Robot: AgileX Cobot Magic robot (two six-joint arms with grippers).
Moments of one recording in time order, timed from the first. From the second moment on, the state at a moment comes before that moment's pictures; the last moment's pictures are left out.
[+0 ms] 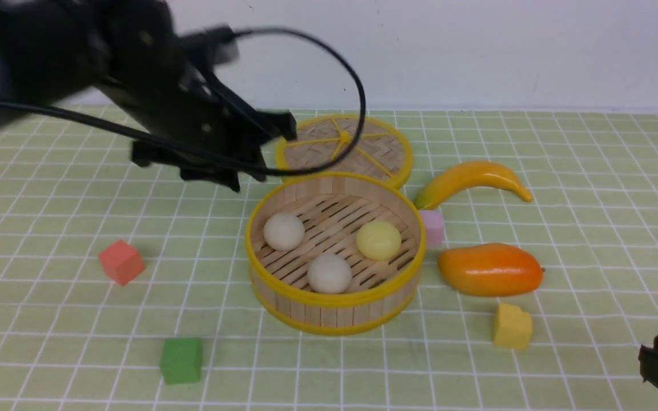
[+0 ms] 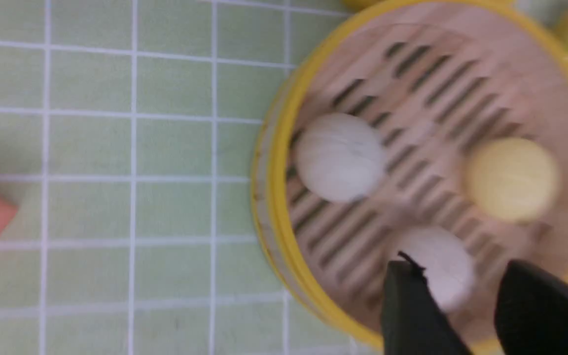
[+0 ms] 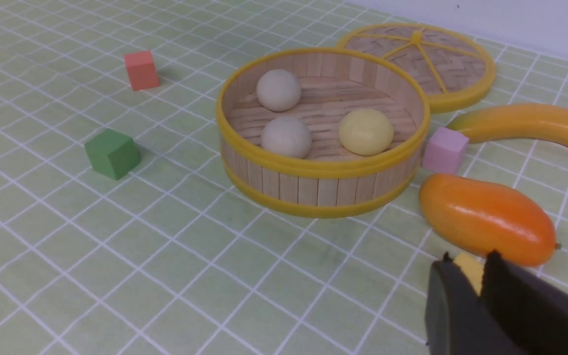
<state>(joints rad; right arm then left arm) 0.52 0.43 -0.39 0.15 0.36 -0.16 -0.41 1.62 -1.51 -0.07 0.85 -0.42</state>
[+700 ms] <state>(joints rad) 0.52 0.43 -0.39 0.15 0.36 -0.16 -0.41 0.38 -0.83 -0.02 1.04 -0.49</state>
